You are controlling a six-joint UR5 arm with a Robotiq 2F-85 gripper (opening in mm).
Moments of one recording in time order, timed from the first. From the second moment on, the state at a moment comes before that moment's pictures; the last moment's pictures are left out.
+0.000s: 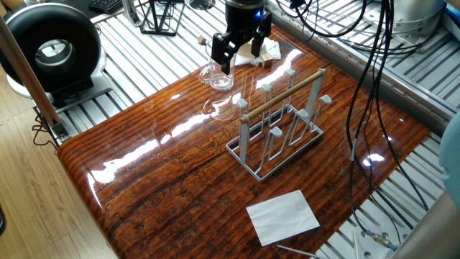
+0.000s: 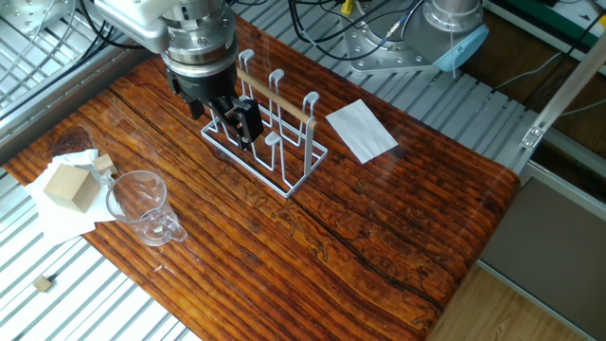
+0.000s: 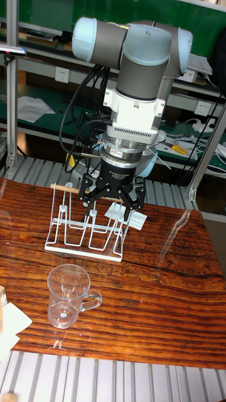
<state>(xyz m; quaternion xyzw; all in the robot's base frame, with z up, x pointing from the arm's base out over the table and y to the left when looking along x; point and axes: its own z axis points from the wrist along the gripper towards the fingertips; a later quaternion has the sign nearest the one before) 0.544 0.002 0.190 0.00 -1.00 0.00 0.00</state>
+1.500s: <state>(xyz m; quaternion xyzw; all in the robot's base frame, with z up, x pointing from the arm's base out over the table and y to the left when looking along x) 0.549 -0.023 0.192 0.35 -0.93 0.05 0.01</state>
